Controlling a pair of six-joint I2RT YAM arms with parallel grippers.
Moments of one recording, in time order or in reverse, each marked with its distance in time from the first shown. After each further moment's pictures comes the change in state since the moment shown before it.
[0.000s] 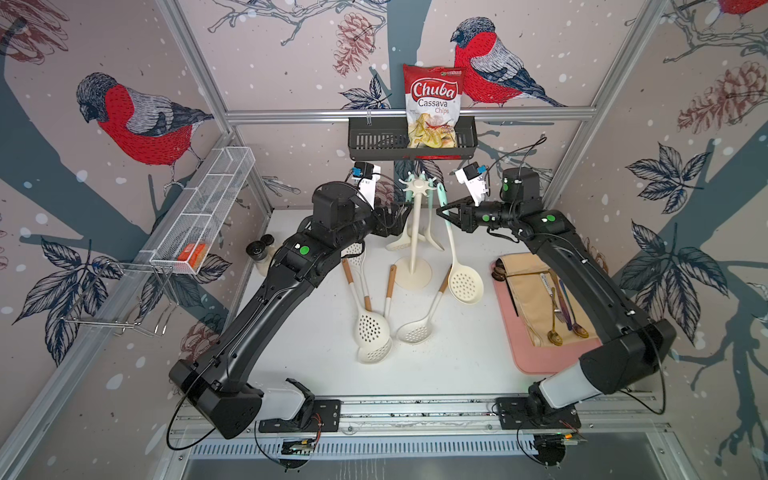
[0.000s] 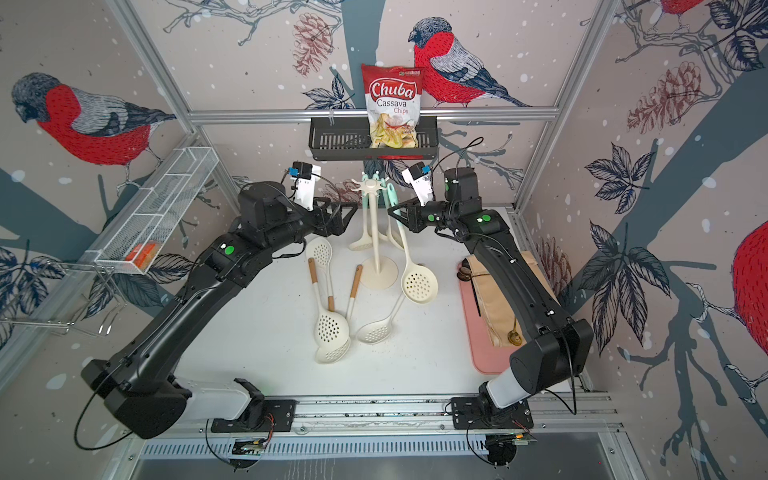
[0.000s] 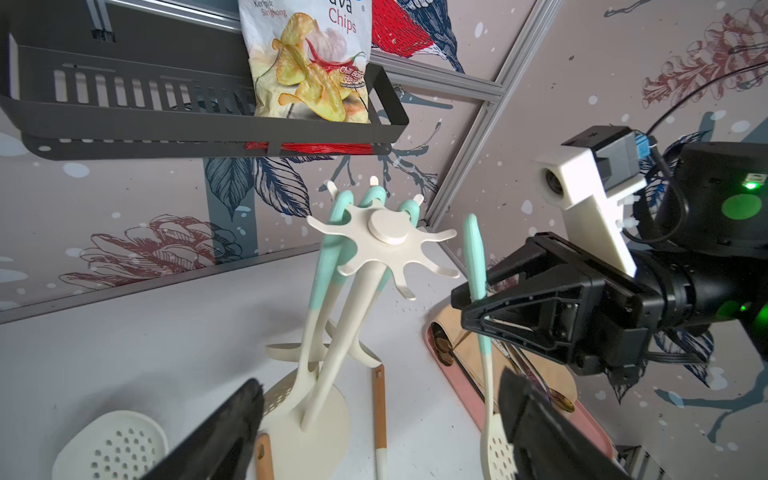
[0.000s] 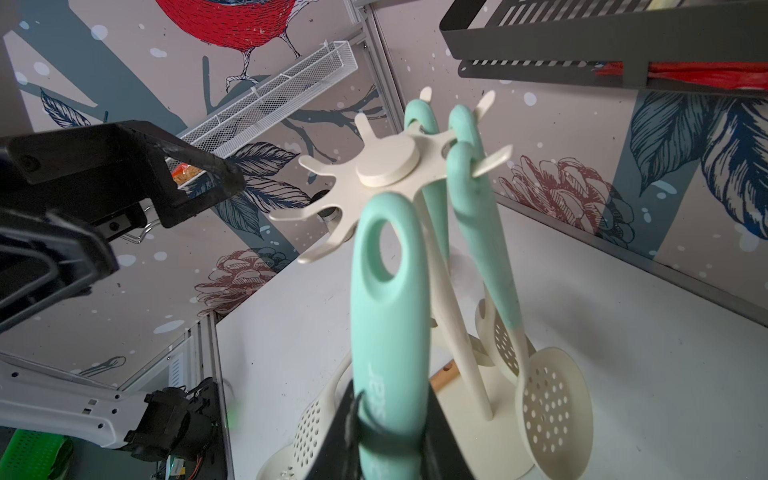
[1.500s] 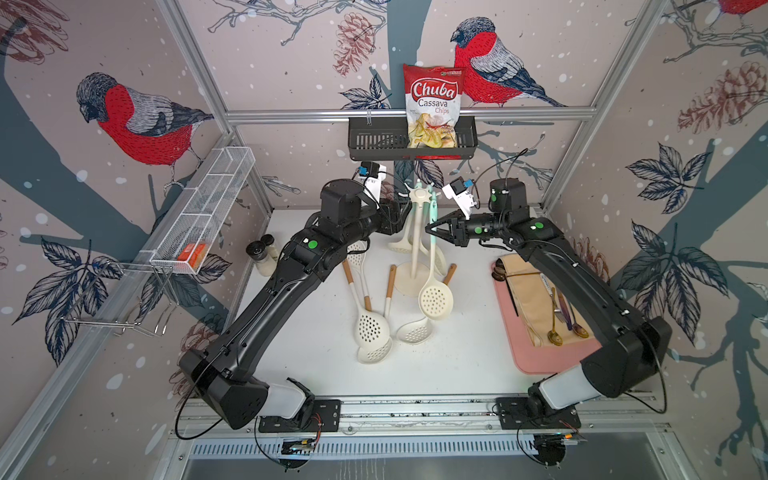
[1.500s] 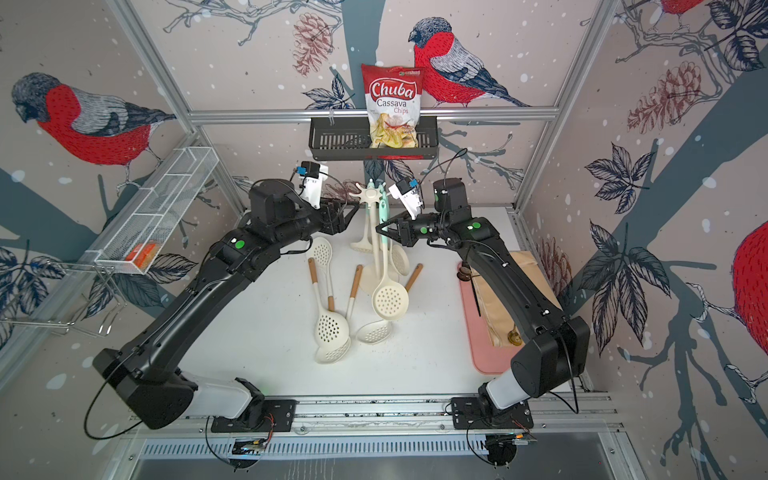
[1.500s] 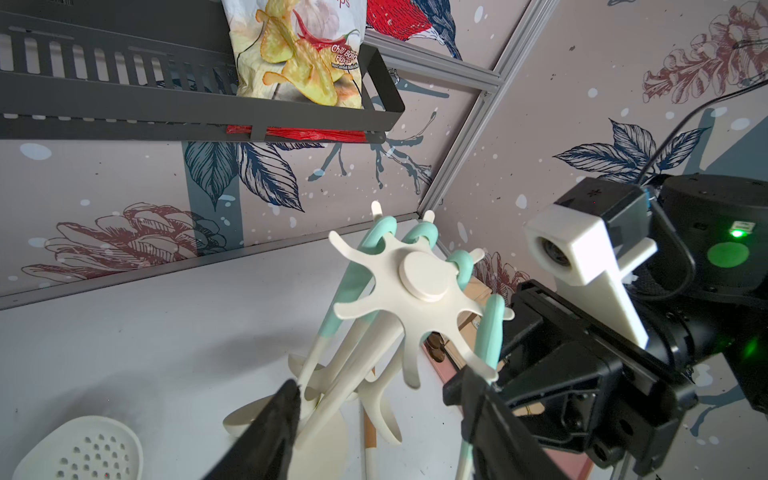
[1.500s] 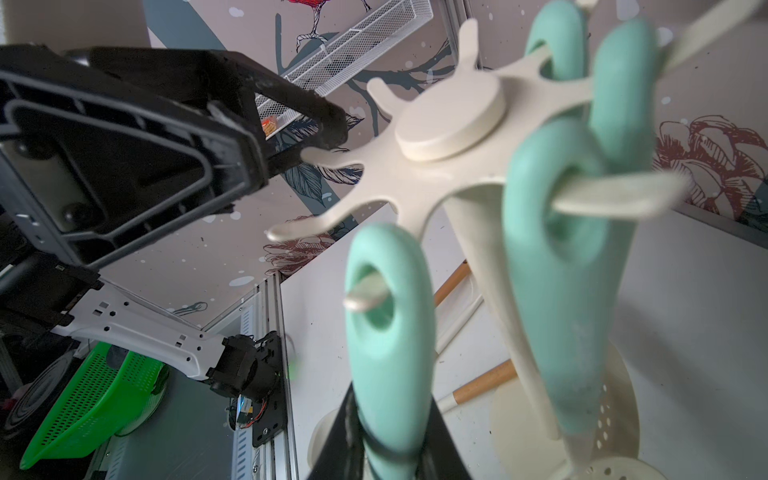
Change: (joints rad) left arm 0.002 0.032 -0.005 0.025 0.057 -0.043; right arm 0.046 -0.010 -0.092 0.031 -0.164 0.008
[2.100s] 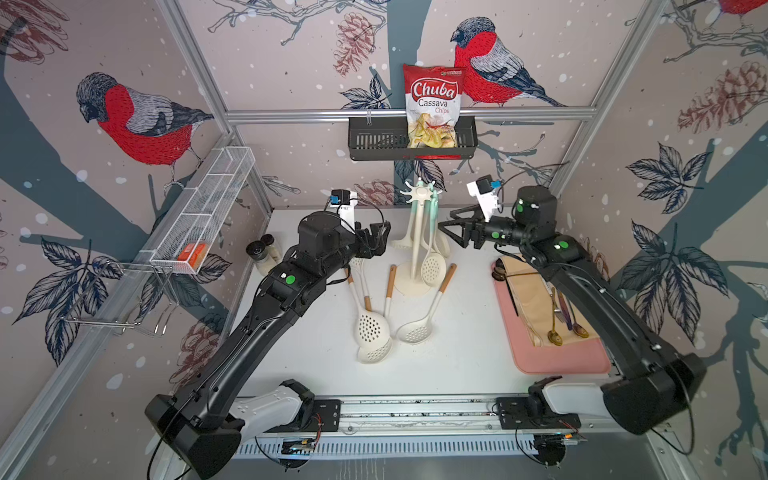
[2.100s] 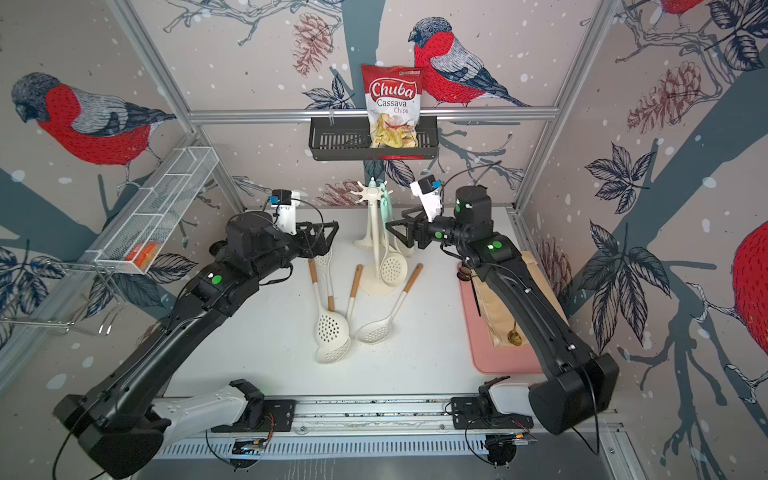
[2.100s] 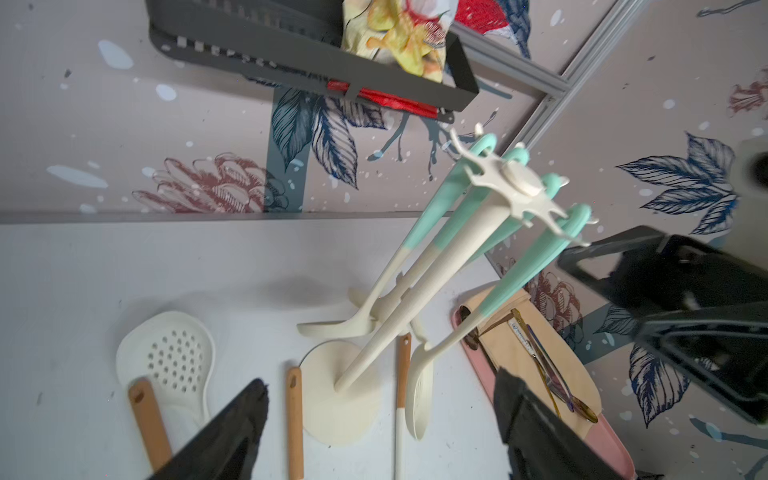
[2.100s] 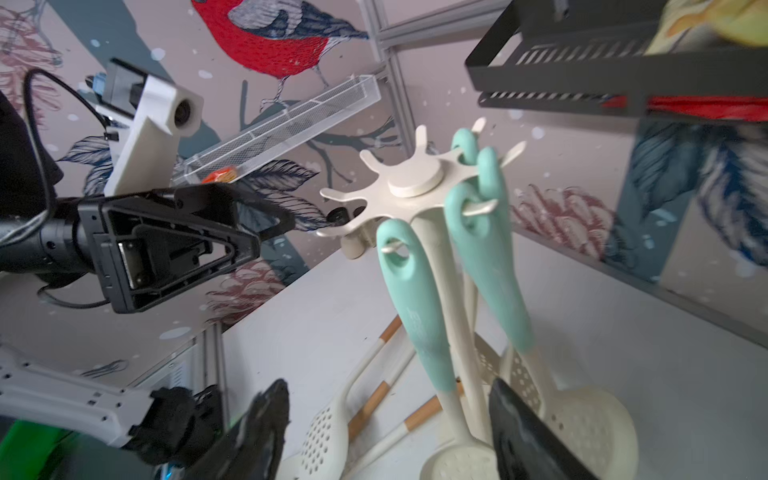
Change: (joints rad) left arm 0.036 -0.265 -0.344 0.010 -0.161 -0.086; right arm -0.031 -0.269 -0.232 0.216 0.247 0.060
